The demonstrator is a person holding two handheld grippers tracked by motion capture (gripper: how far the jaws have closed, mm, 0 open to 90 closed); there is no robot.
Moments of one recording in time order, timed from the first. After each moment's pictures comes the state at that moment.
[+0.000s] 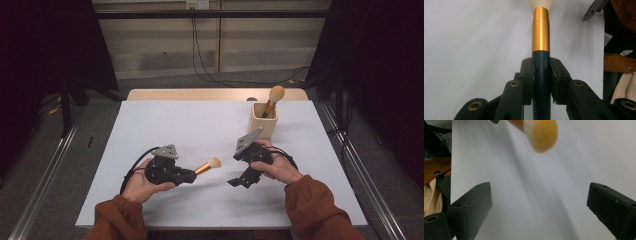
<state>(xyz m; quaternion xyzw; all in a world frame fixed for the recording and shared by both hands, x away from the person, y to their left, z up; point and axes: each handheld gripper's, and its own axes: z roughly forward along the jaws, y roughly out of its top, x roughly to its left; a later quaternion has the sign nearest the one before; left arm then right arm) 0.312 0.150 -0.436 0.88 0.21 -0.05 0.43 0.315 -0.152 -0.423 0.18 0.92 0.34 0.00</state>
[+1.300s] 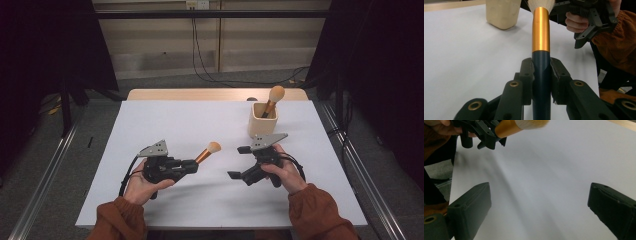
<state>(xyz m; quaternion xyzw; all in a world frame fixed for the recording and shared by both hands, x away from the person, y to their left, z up) 0.308 0.157 -0.436 0.80 0.22 -0.02 0.56 0.300 -0.175 -0.428 0.25 0.83 0.49 0.06</state>
